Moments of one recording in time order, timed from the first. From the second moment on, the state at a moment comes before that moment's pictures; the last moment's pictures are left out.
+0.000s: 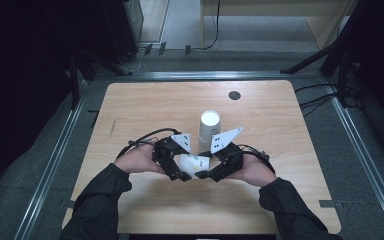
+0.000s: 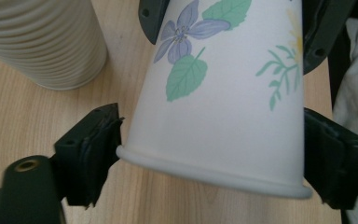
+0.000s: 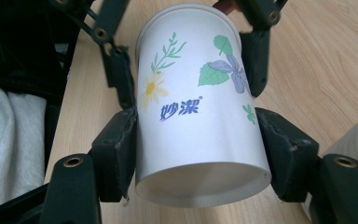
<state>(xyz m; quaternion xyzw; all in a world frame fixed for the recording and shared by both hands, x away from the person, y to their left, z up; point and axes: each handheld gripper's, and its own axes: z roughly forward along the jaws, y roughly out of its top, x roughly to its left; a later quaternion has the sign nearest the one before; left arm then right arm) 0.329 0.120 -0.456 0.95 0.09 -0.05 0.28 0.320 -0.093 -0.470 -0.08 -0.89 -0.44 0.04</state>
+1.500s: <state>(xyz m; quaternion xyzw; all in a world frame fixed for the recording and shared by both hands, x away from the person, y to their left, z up) 0.323 0.148 -0.458 0.89 0.13 -0.07 0.43 0.327 -0.103 -0.458 -0.07 -0.87 -0.48 0.07</state>
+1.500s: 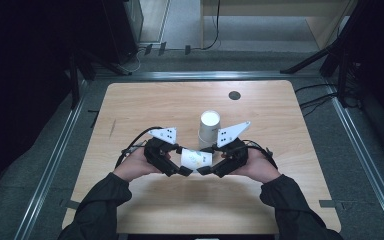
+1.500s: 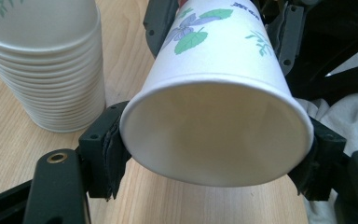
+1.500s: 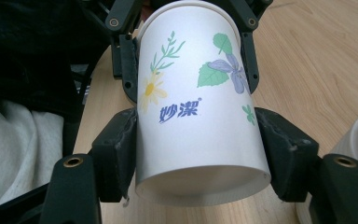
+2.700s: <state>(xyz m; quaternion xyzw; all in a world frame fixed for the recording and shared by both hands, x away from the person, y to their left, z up) 0.335 0.125 -0.432 0.96 0.11 -0.01 0.24 0.333 -0.090 -0.478 -0.09 -0.90 -0.43 0.03</state>
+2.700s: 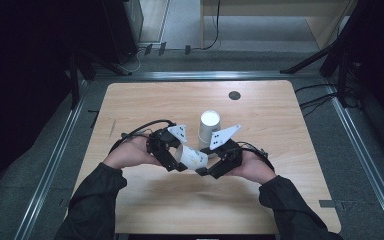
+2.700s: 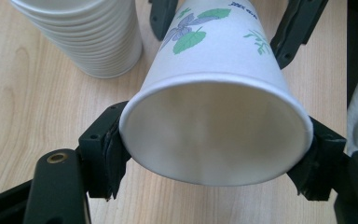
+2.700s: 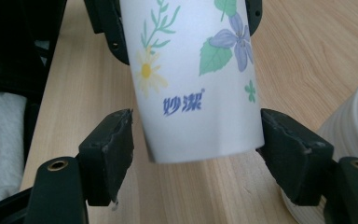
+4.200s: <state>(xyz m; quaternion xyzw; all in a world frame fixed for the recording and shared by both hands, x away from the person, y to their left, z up) 0.332 0.140 -0.441 0.93 0.13 -0.03 0.33 0.331 -0.102 -0.468 -0.09 -0.89 -0.45 0.02</state>
